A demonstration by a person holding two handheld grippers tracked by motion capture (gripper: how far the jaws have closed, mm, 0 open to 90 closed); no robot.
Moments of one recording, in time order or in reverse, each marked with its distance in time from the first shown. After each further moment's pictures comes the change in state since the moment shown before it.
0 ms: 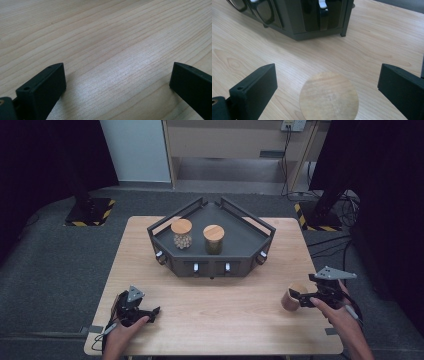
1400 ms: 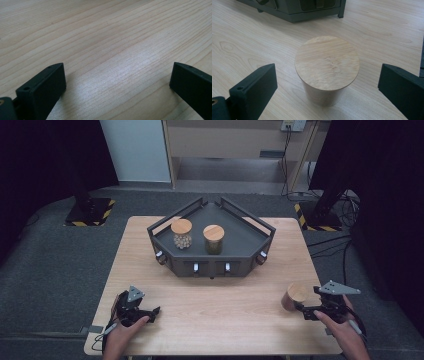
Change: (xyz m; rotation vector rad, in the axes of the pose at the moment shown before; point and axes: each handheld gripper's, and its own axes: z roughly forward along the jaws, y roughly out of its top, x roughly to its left) left arm -0.001 0.000 0.000 0.000 0.002 -0.002; right arm 0.003 -0.042 -0.005 0.009 -0.020 0.028
